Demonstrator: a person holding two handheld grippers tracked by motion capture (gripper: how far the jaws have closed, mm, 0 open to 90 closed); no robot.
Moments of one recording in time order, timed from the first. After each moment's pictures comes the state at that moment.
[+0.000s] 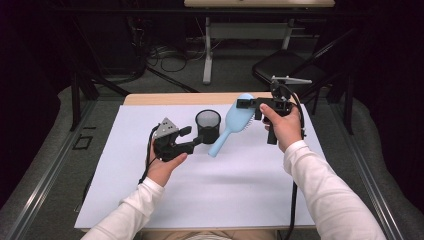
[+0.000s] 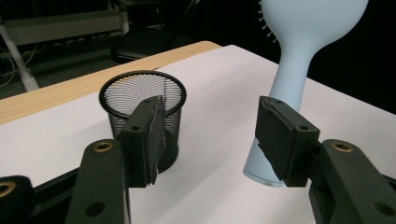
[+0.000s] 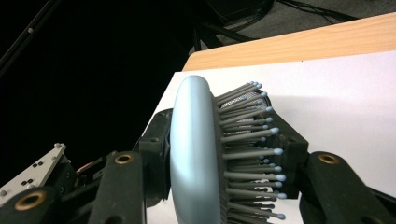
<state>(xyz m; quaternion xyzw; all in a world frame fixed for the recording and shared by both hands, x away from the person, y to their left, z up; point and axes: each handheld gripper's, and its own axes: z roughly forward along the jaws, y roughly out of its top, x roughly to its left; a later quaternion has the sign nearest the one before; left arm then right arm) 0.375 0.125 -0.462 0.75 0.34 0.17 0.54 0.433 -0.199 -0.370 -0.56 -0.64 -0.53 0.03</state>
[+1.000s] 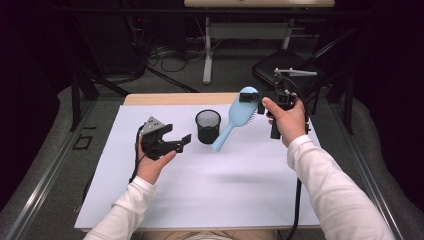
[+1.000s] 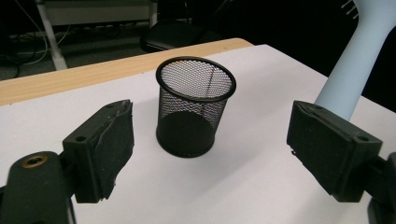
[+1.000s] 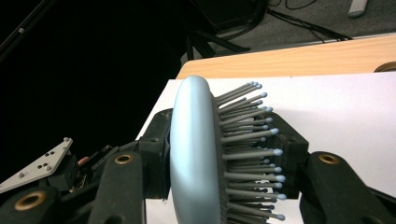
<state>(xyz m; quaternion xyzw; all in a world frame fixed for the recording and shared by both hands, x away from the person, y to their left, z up) 0.384 0.158 -0.468 0.73 0.40 0.17 0.52 0.433 -0.202 -0.347 -0.55 -0.65 -0.52 0.00</state>
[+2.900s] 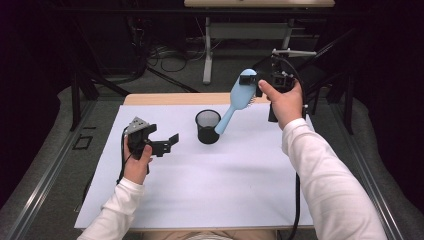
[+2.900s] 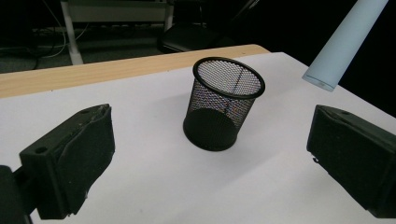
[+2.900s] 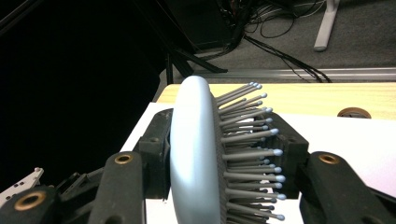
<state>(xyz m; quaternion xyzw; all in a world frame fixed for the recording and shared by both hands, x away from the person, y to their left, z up) 0.384 0.191 -0.469 0.71 0.43 0.18 0.53 0.453 -0.192 -0.311 -0.55 -0.65 -0.52 -0.07</state>
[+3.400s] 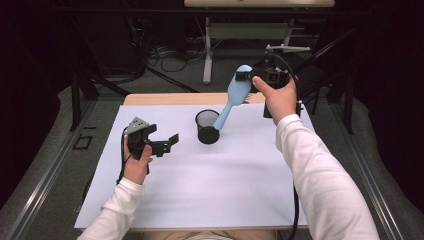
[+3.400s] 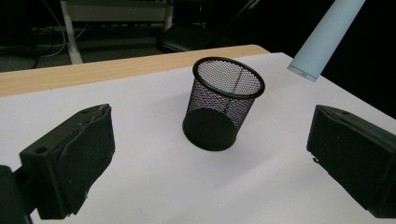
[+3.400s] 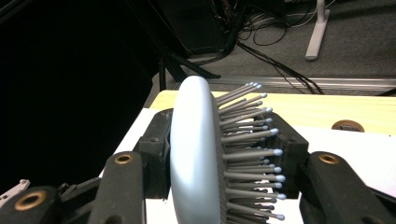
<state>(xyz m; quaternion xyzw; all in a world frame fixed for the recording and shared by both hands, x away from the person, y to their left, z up) 0.383 0.191 -0.469 0.71 0.43 0.18 0.53 0.461 -0.178 -0.306 -0.55 -0.65 -0.51 -0.10</state>
